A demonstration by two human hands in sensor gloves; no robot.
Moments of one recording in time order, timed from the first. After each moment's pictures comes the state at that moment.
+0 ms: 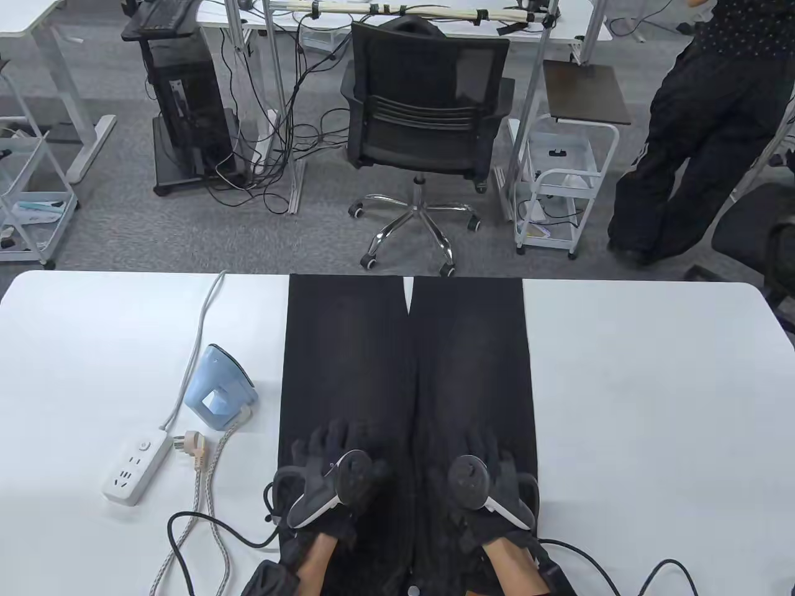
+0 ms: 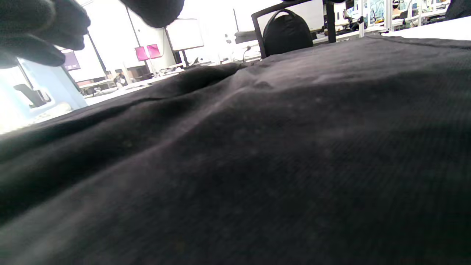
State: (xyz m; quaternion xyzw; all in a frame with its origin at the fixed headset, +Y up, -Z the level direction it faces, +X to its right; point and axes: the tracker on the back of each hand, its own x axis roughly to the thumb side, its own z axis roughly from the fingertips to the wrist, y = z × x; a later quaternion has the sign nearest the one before) left_hand -0.115 -0.761 -0.333 0.01 -0.09 0.08 0.99; right_hand 0.119 -0.791 -0.343 0.12 0.04 0.98 0.13
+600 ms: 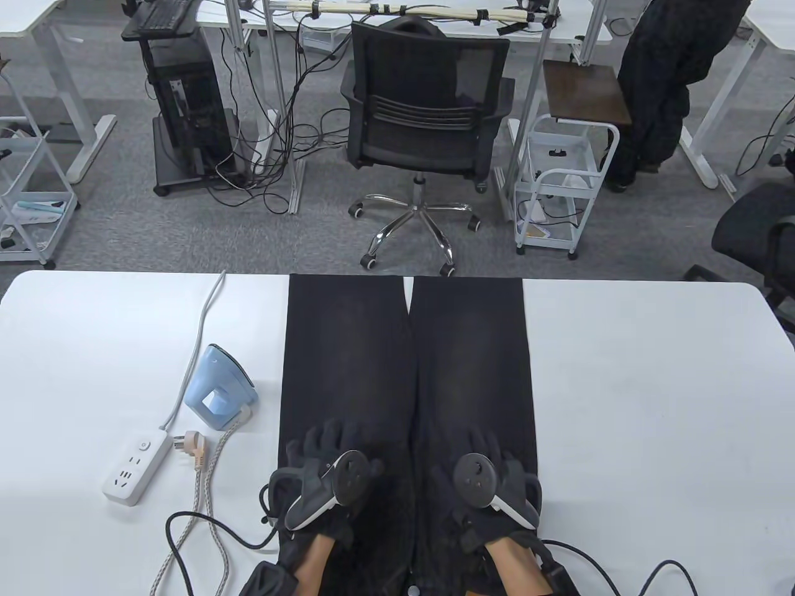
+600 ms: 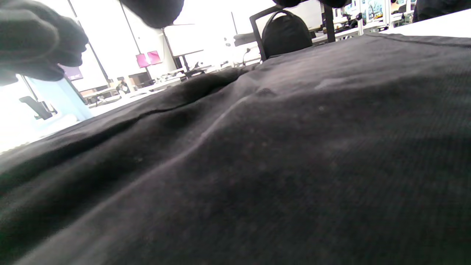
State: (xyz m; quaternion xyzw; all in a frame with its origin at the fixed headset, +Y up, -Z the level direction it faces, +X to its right) left_hand -0.119 -0.757 -0.331 0.02 -0.07 0.06 1.00; right_hand 0.123 -0.789 -0.344 0.12 0.04 0.98 0.14
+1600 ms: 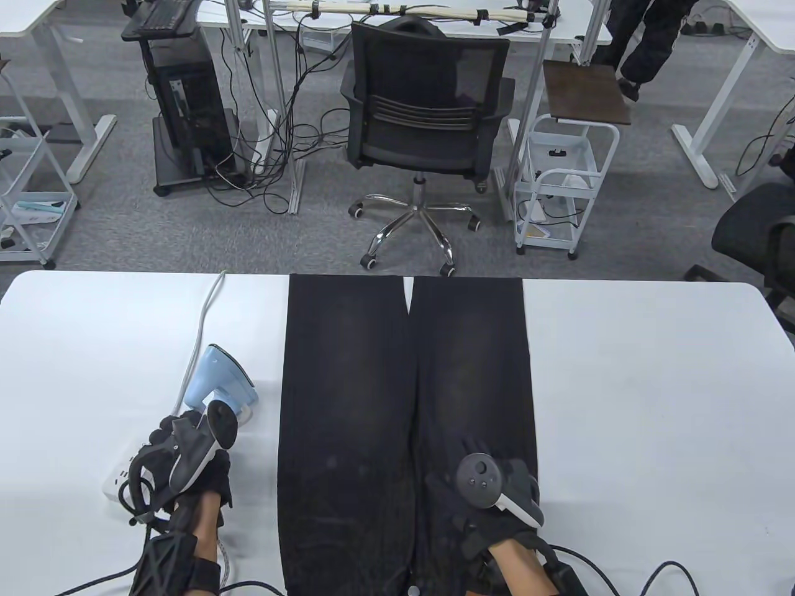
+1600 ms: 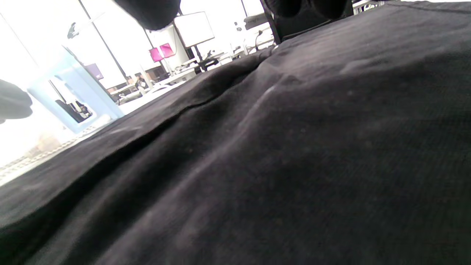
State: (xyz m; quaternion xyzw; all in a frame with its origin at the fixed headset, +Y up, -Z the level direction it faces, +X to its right) left_hand -0.297 -0.739 -0.362 -0.06 0.21 -0.04 0.97; right_hand 0.122 -0.786 -0.339 0.15 0.08 0.97 0.19
